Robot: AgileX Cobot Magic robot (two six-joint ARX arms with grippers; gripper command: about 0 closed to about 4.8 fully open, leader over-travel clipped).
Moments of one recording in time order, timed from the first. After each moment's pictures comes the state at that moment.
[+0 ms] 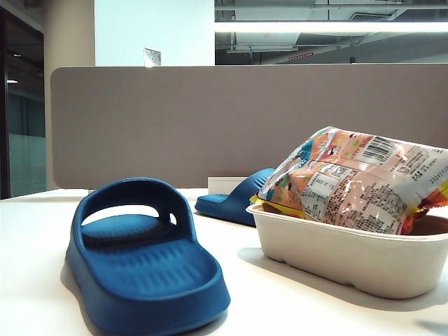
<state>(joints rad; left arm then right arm) -0.38 0.15 0.72 -0.77 0.54 -0.12 0.40 0.20 0.65 -0.80 -0.45 0.02</state>
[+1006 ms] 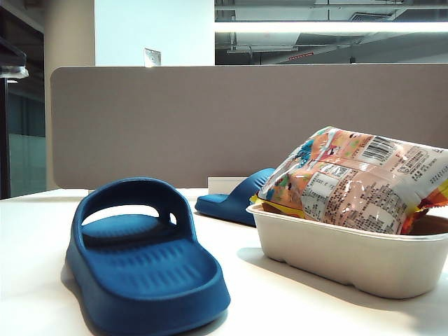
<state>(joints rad) -0.38 0.15 0.20 -0.15 0.37 -0.16 0.40 0.19 0.47 -0.43 -0.44 0.06</state>
